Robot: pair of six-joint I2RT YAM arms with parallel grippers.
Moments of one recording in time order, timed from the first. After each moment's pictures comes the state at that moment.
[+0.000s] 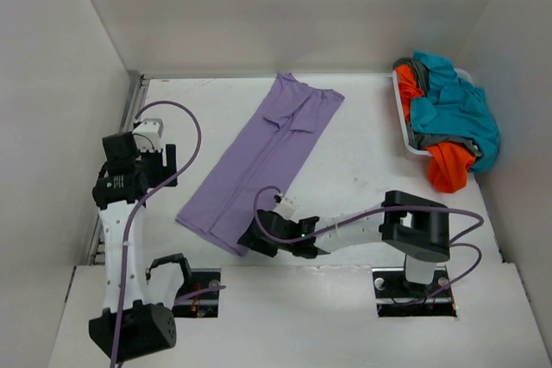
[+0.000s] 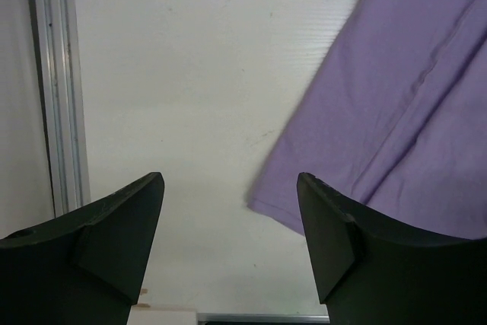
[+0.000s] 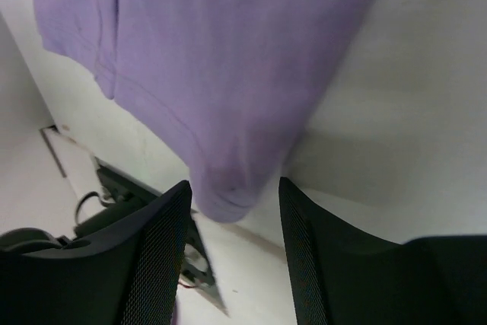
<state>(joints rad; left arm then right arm) 0.24 0.94 0.96 -0.81 0.15 0.20 1.32 1.77 0.89 0.06 0.26 1.52</state>
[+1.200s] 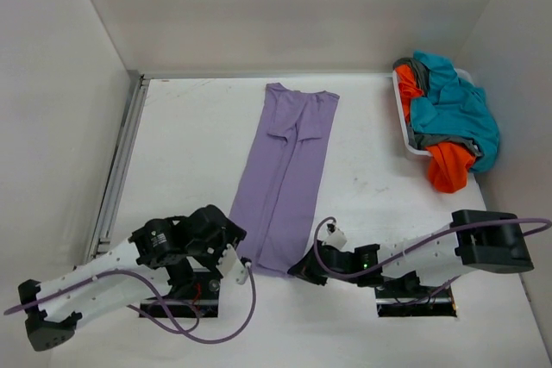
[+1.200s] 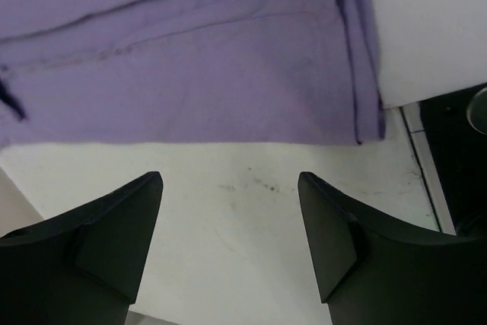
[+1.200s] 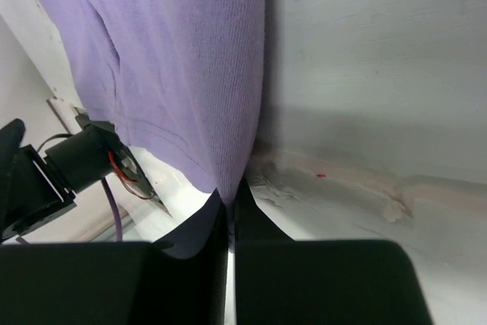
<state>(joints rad) -1.00 0.55 0.58 -1.03 0.06 1.15 1.52 1.33 0.36 0.14 0.34 1.87</state>
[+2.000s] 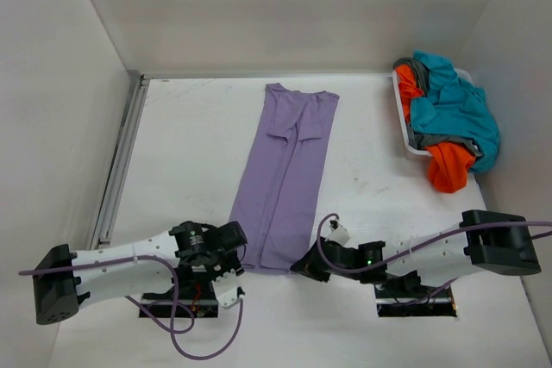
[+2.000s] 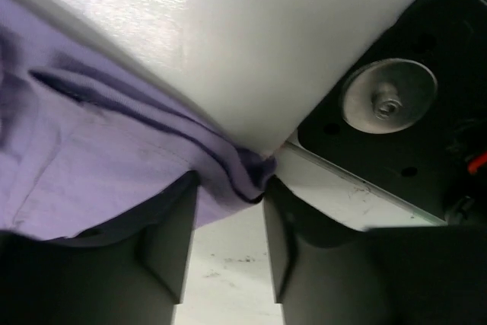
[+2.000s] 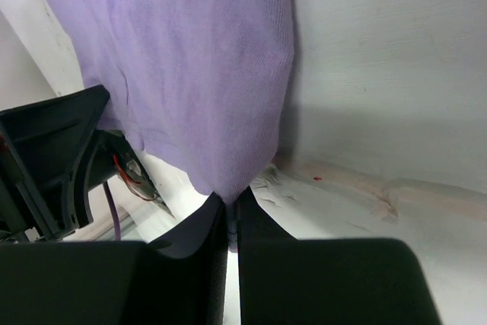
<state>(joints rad) -1.16 0.82 0.40 -0.97 0.10 1.50 1.48 1.27 0.35 0.09 0.33 1.83</state>
